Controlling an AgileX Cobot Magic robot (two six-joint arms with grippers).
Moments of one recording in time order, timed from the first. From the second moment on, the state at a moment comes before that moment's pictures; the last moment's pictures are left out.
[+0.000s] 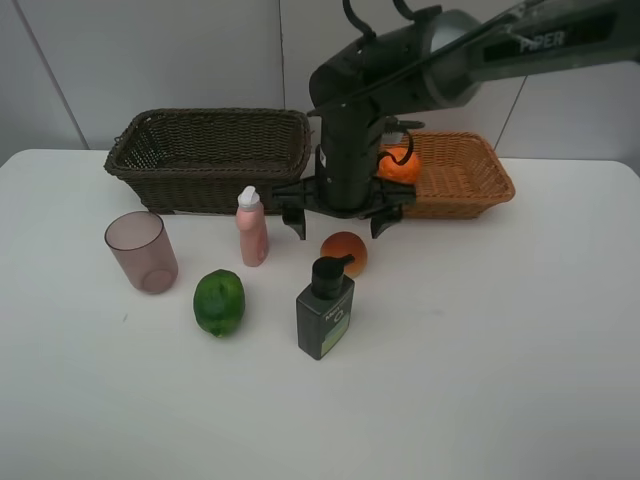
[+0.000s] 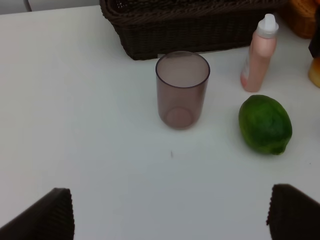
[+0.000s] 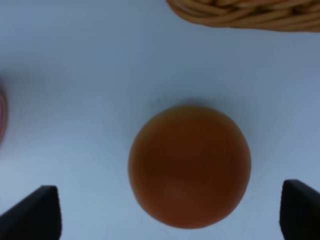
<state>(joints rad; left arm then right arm) -0.14 -0.01 -0.50 0.02 1.06 -0.04 0.72 2.11 -1.53 -0.33 0.89 0.90</state>
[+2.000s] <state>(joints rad) -0.14 -0.01 -0.50 0.02 1.06 -0.04 0.70 2.17 -1.36 -0.59 0.57 1.18</state>
